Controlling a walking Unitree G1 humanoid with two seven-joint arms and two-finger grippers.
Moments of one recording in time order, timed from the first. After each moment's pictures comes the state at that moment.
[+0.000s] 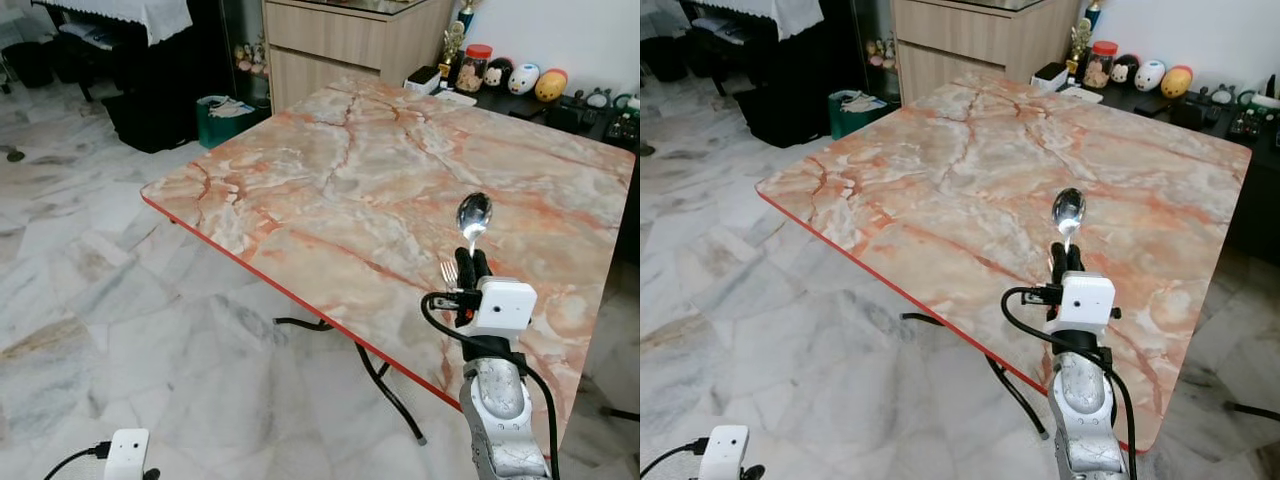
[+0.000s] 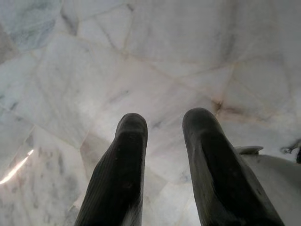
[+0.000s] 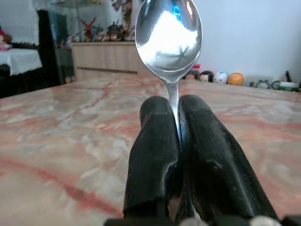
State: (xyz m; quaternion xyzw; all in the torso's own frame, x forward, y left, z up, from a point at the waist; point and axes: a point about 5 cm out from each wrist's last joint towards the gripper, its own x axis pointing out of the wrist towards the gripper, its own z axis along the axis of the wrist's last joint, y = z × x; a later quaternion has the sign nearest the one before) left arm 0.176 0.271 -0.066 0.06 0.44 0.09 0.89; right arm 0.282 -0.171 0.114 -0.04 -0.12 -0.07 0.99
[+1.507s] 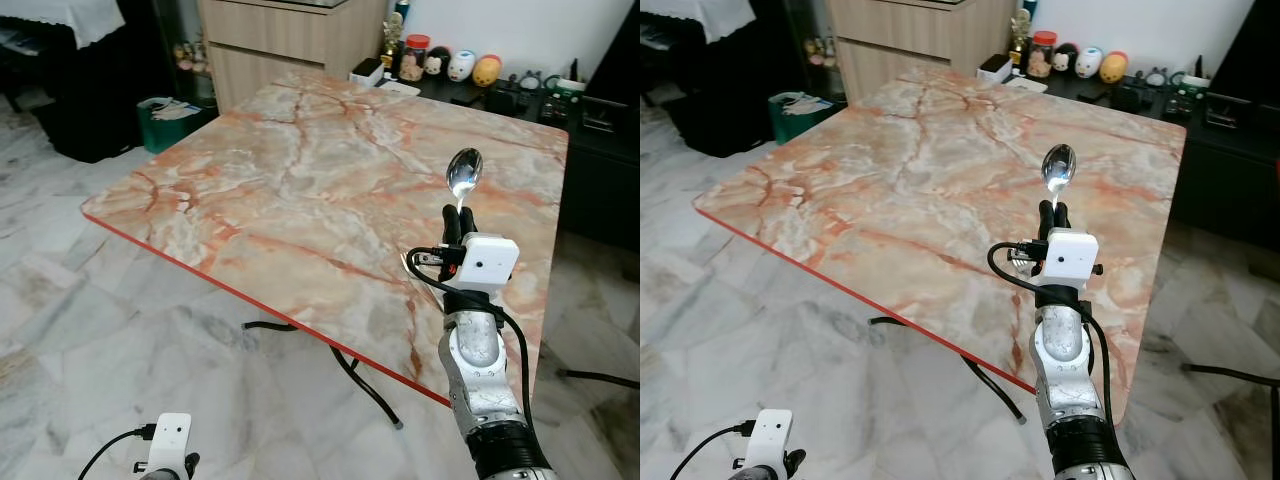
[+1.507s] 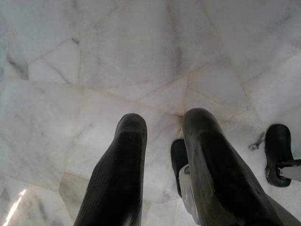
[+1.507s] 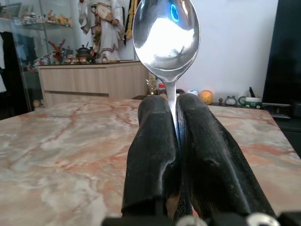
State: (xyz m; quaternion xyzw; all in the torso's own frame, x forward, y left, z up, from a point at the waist) left arm 0.195 0.225 -0.072 0.06 0.44 0.05 0.89; right arm 0.321 -0.156 0.137 -0.03 -0.17 -0.05 0.98
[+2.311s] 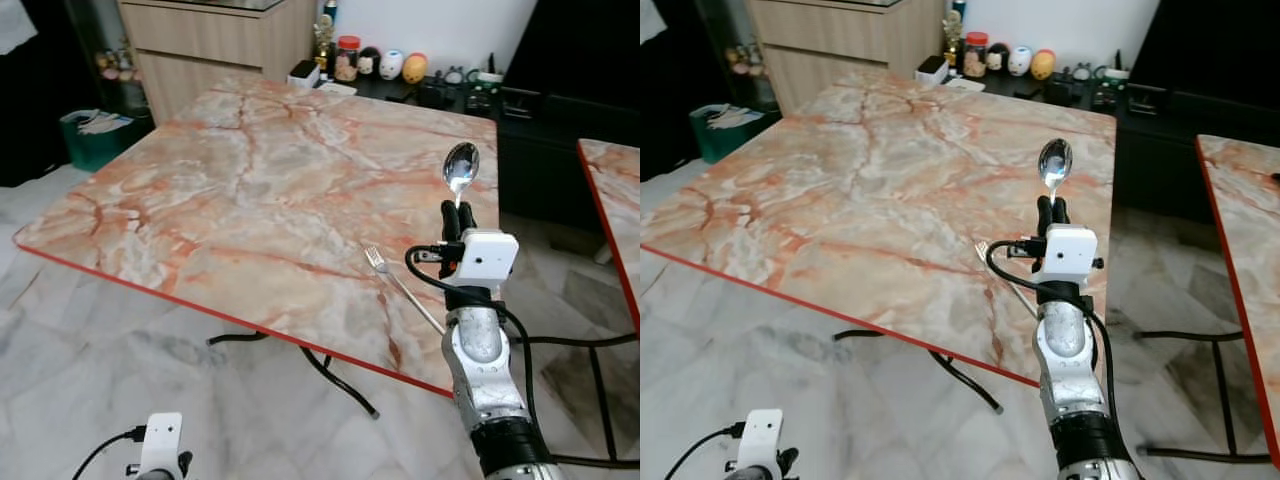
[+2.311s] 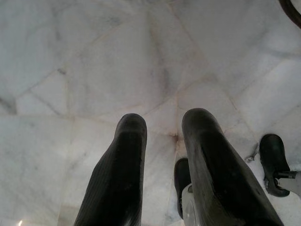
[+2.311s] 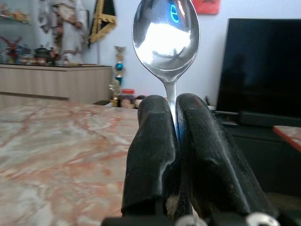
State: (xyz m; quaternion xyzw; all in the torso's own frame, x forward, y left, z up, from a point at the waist) left arm 0.196 0.231 -0.069 0.04 0.43 0.08 0.90; right arm 0.324 -0.161 0.142 -0.04 -0.18 -0.05 0.98
